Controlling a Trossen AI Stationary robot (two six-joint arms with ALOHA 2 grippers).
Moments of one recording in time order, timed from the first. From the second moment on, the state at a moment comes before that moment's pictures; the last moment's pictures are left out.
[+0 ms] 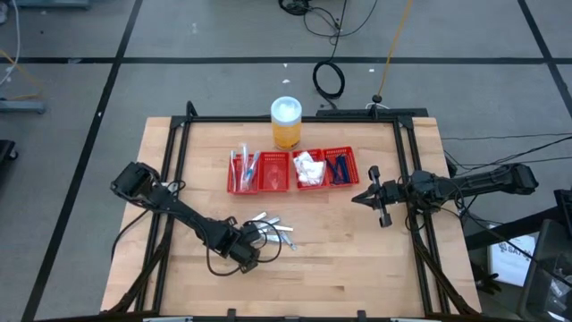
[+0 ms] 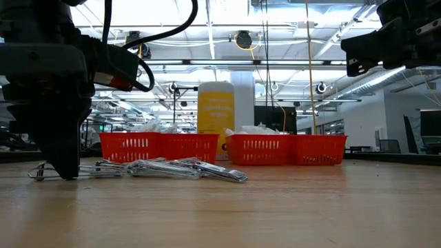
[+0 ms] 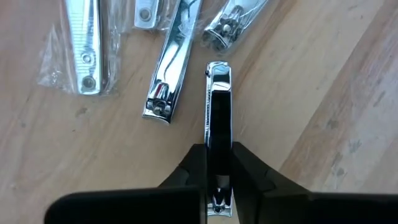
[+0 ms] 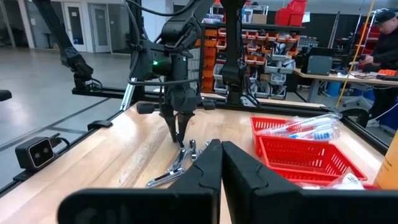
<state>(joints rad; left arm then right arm) -0.52 1.82 1.01 -0.58 -0.15 -1.02 0.09 0.44 0.07 0.41 -0.08 -0.04</state>
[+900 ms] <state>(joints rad) -0.36 1.63 1.08 -0.39 -0.41 -0.95 0.09 0.44 0.06 0.40 -0.08 0.00</state>
